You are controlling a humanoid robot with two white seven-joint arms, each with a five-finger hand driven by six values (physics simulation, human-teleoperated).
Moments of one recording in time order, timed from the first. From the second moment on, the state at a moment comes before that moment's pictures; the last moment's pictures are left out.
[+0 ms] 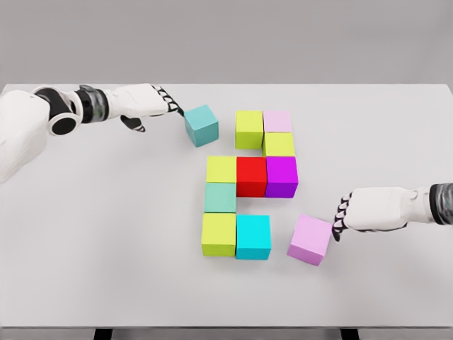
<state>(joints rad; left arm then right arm) -1.11 0.45 -1.19 -0.73 -0.65 -0.61 -0.13 -0.59 -1.12 0.86 -1.77 0.41 -0.61 0.59</state>
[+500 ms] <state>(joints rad) -1.12 0.42 -1.19 -0.72 -0.65 -0.61 -0.13 -0.59 -1.13 0.86 -1.76 0.32 -0.61 0.57</state>
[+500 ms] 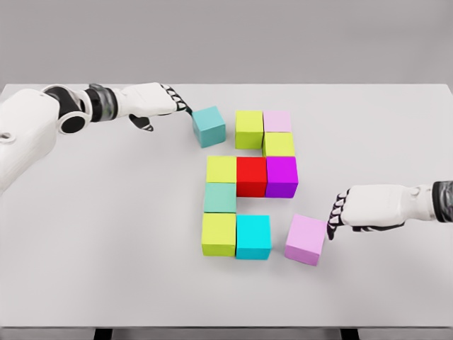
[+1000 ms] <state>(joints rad) -1.12 0.40 -1.19 -0.71 -0.65 -0.61 -0.13 -0.57 -1.18 0.92 -1.77 0.29 -0.61 0.56</state>
